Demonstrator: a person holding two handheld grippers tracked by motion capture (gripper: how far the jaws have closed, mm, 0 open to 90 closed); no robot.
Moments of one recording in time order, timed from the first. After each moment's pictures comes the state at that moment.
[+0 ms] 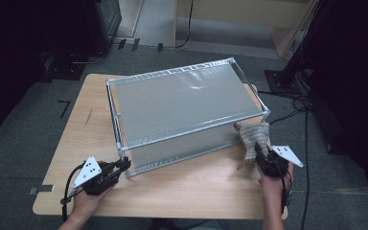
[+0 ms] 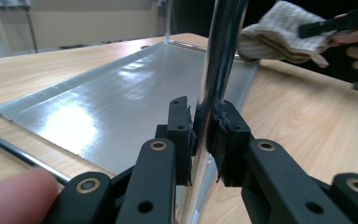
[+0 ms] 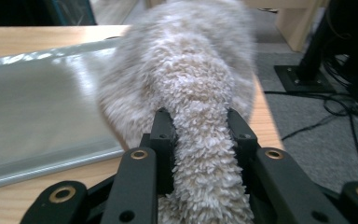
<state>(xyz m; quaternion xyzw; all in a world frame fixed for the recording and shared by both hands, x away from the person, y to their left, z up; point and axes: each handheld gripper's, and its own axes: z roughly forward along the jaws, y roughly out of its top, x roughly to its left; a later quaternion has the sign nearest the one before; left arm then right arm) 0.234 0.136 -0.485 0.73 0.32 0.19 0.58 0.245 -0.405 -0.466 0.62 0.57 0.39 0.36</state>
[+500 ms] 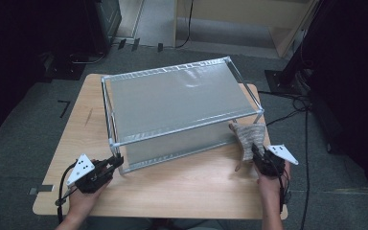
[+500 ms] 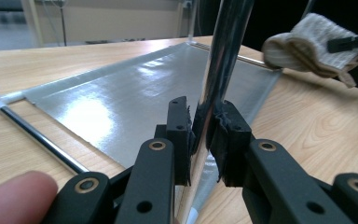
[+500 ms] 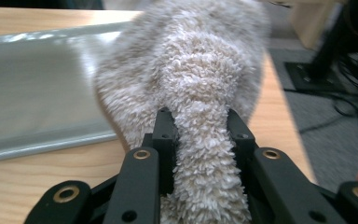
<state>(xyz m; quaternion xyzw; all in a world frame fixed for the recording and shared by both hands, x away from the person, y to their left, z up) 0.237 0.150 -0.487 0.71 0.35 0.19 0.58 0.252 -0.393 -0.473 0.60 0.61 0.39 0.34</state>
